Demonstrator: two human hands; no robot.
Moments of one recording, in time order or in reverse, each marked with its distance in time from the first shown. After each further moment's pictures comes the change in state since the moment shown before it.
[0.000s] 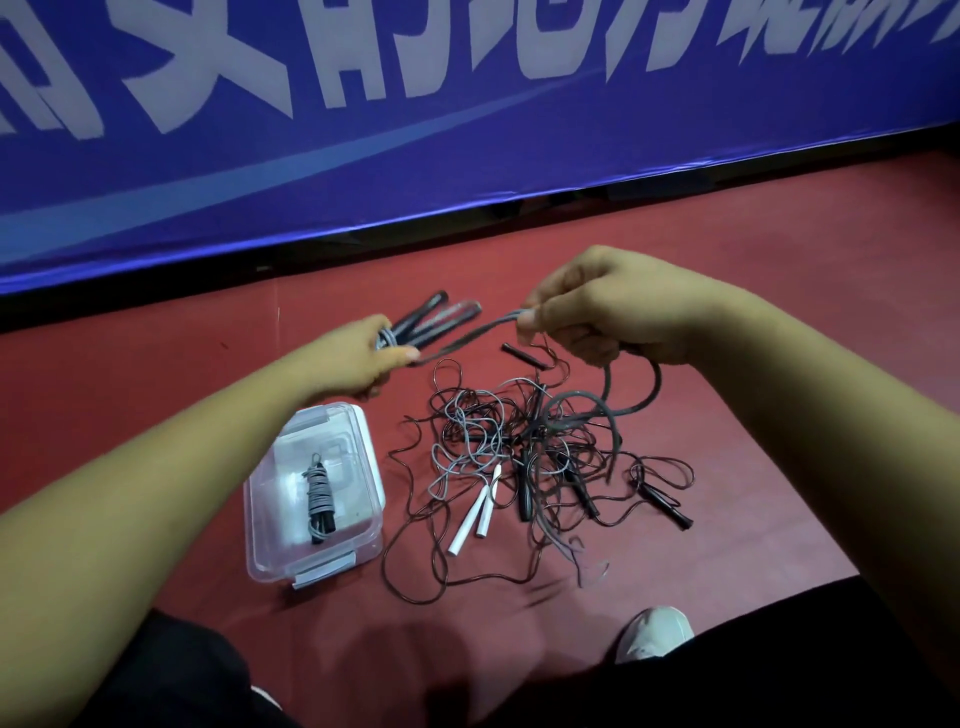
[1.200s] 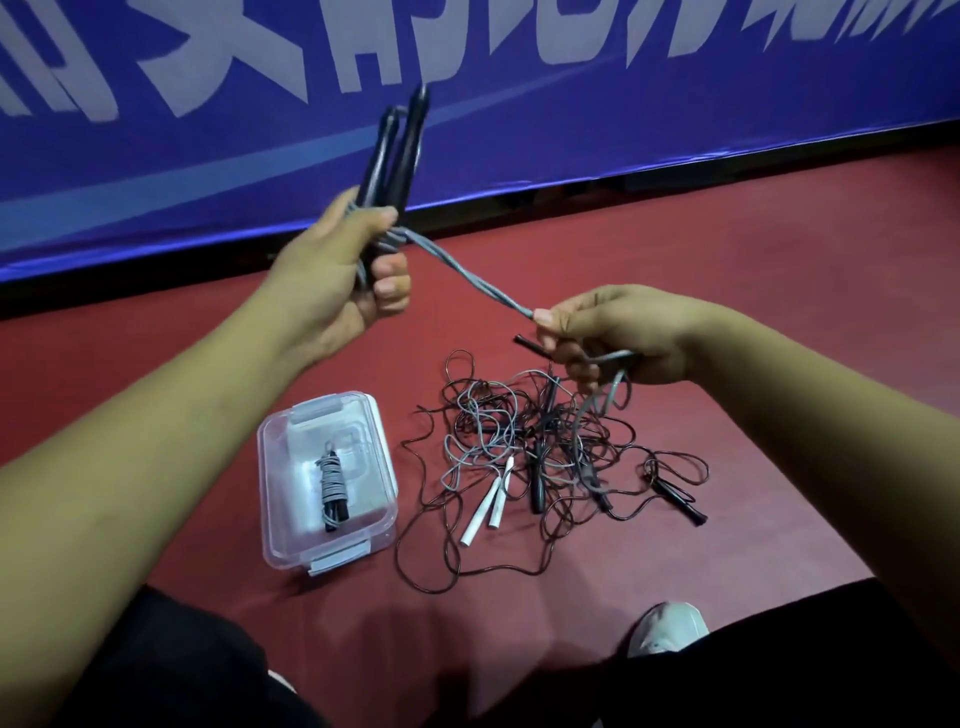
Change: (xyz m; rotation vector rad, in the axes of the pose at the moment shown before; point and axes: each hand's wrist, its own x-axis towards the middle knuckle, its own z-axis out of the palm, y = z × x) left_hand -0.039 0.055 -0.031 -1.059 0.078 0.296; right_hand 0.034 0.045 0.009 0.283 -0.159 0.095
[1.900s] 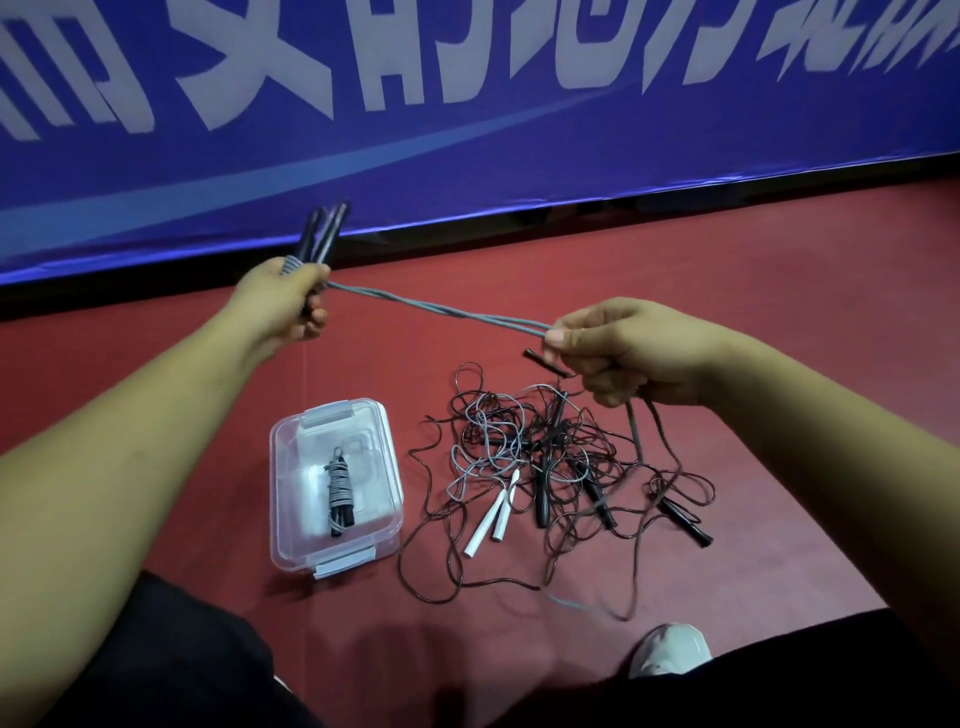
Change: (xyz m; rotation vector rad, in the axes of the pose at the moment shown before) left_hand 0.027 -0.011 -0.103 0.374 0.518 -0.134; right_hand -0.012 -0.011 0.013 -0.004 0.012 -0.056
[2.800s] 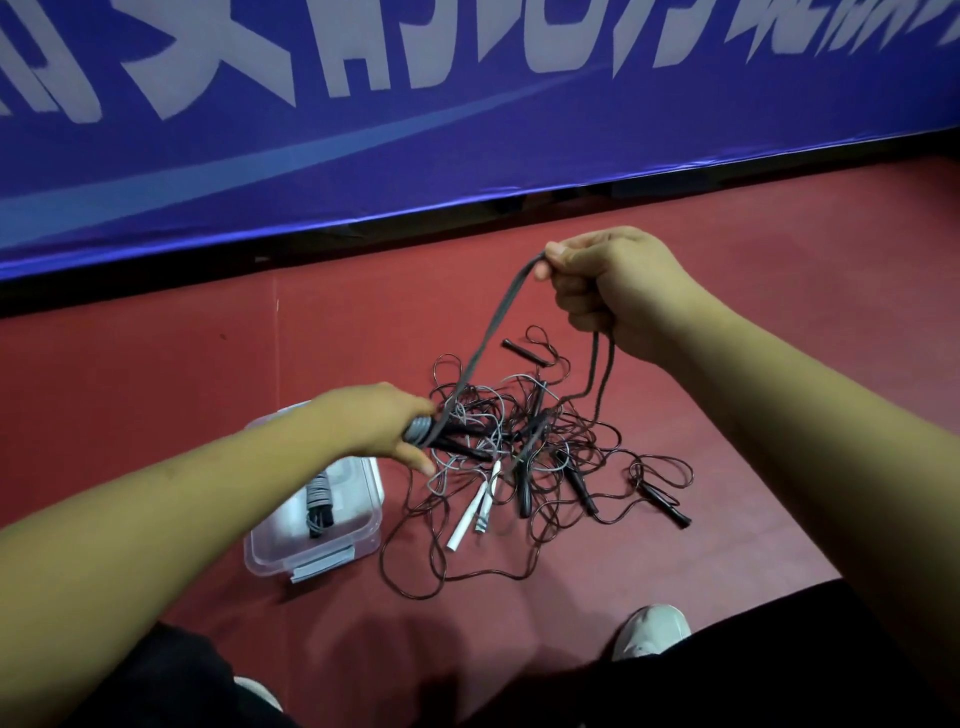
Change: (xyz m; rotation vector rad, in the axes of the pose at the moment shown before) left_hand -0.065 -0.061 0.080 1.614 -0.869 0.389; right_hand 0.014 -0.013 -0.014 0.144 0.404 -0.235
